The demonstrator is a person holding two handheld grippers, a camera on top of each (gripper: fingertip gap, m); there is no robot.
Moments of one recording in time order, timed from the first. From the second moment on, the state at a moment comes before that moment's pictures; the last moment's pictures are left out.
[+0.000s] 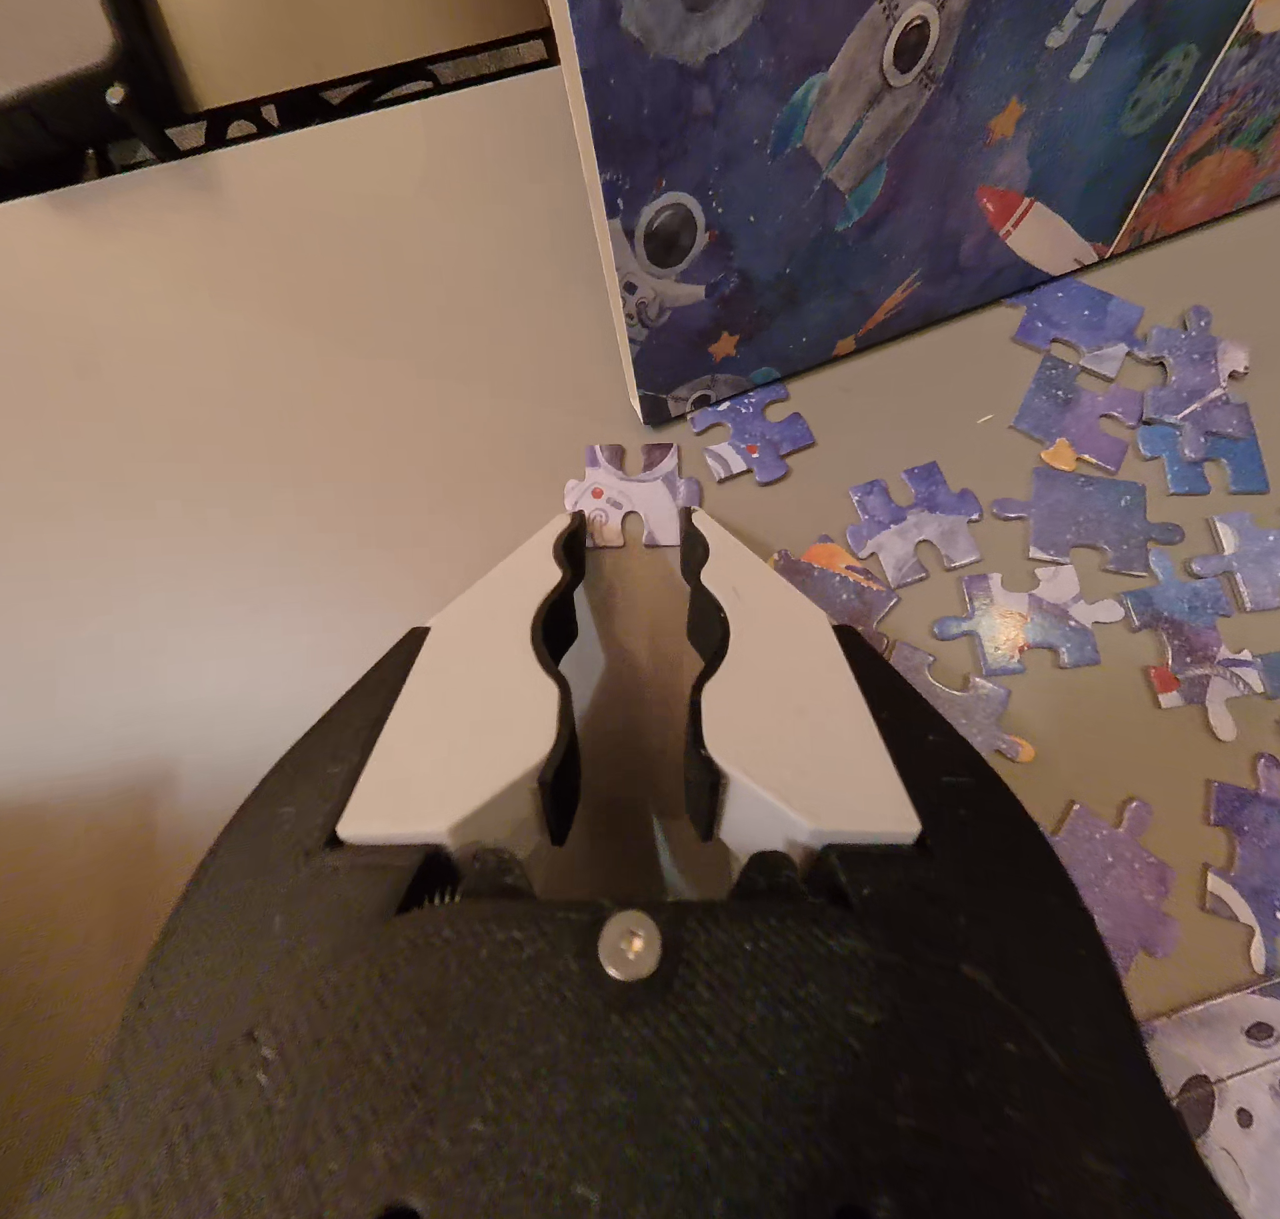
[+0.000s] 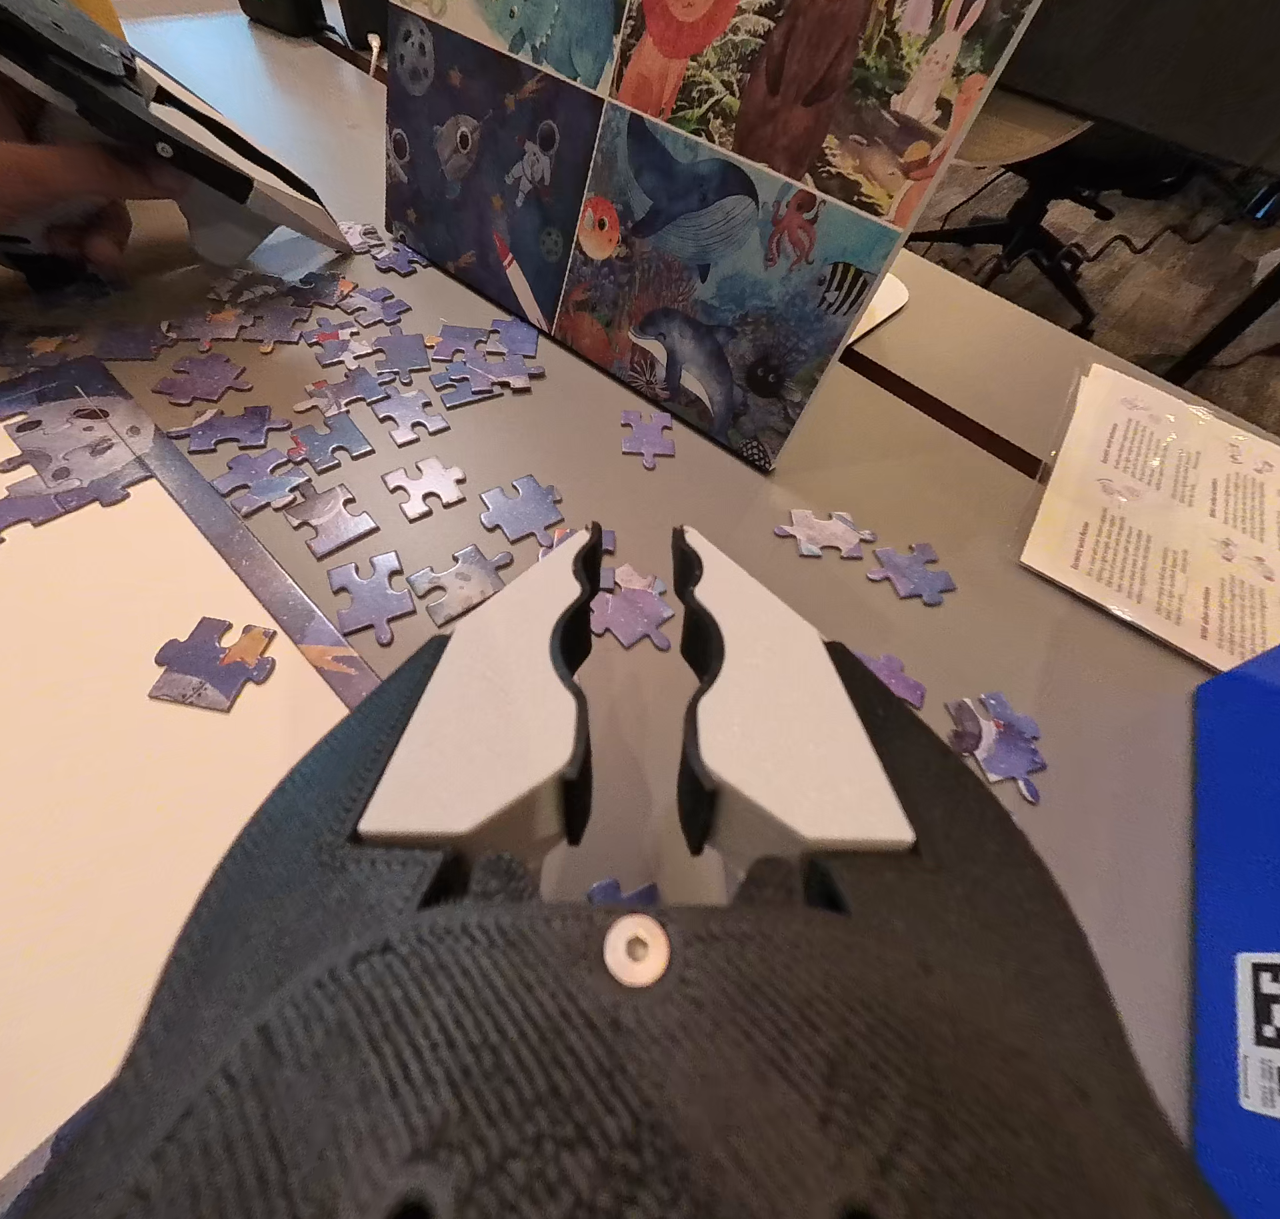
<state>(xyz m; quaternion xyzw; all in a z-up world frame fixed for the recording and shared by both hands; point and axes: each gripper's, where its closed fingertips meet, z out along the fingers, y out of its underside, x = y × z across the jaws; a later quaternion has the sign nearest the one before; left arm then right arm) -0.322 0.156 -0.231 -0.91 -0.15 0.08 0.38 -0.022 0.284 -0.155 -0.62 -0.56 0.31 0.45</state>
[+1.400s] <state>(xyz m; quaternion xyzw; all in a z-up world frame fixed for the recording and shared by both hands) -0.125 0.025 -0.225 -0.93 -0.12 0.00 0.35 -0.027 0.269 -0.144 -0.60 -0.57 0.32 0.46</state>
